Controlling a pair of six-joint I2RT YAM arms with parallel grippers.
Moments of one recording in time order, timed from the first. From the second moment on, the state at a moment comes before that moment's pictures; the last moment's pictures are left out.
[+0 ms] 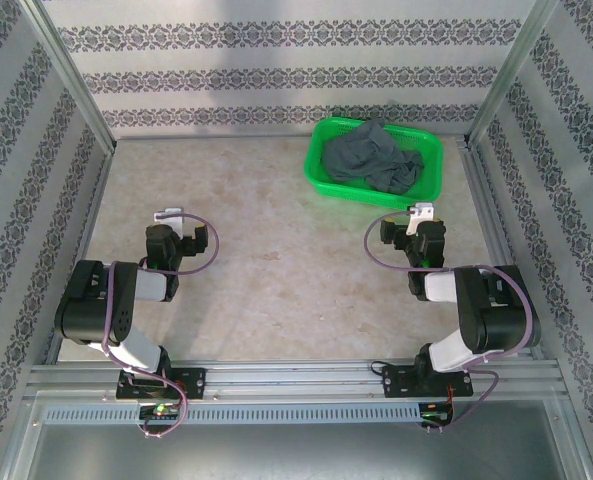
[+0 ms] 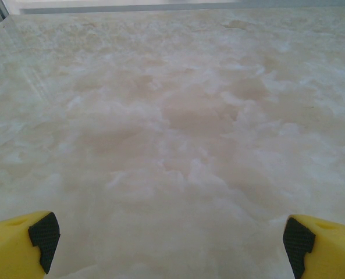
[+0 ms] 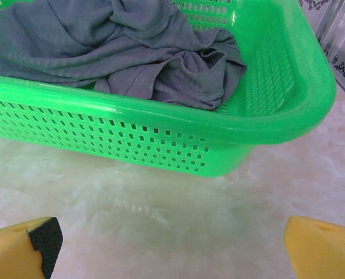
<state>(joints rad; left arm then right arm) 0.01 1.58 0.39 0.79 -0.08 -0.01 0.02 1.52 0.37 0.78 0.06 0.02</state>
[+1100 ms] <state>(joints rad) -0.26 1.51 1.12 -0.29 -0.02 -0.81 0.11 2.01 1.75 -0.66 0.05 0.65</state>
